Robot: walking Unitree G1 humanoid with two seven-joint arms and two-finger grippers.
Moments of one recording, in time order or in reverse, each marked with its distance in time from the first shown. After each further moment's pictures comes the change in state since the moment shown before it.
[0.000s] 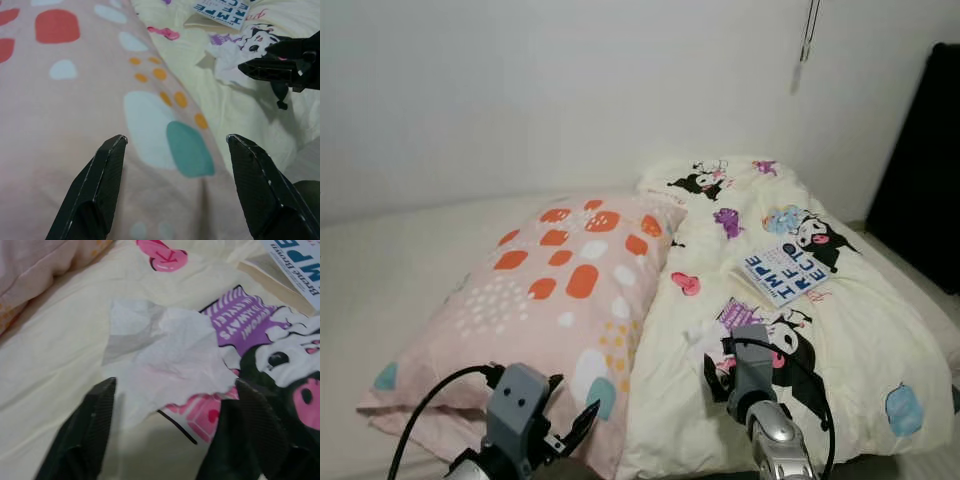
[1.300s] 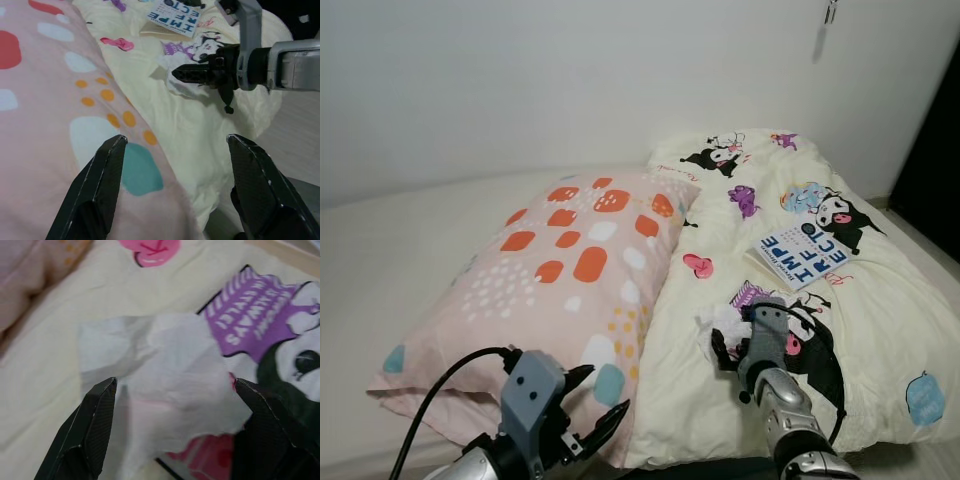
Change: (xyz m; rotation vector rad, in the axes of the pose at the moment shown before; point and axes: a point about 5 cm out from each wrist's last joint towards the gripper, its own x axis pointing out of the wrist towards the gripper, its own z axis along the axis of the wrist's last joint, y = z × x) left arm 0.001 -0.021 0.038 -0.009 -0.066 -0.193; right arm 0.021 -0.016 0.029 0.163 0.011 -0.015
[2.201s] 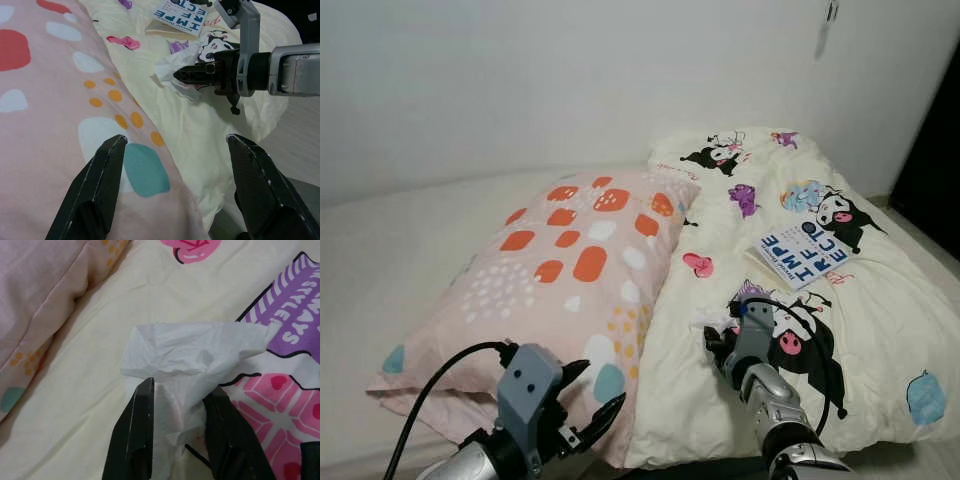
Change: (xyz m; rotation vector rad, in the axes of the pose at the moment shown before) left arm 0.001 0.002 0.005 0.002 0.007 0.016; right arm 0.004 0.015 0.000 0.077 0.009 0.105
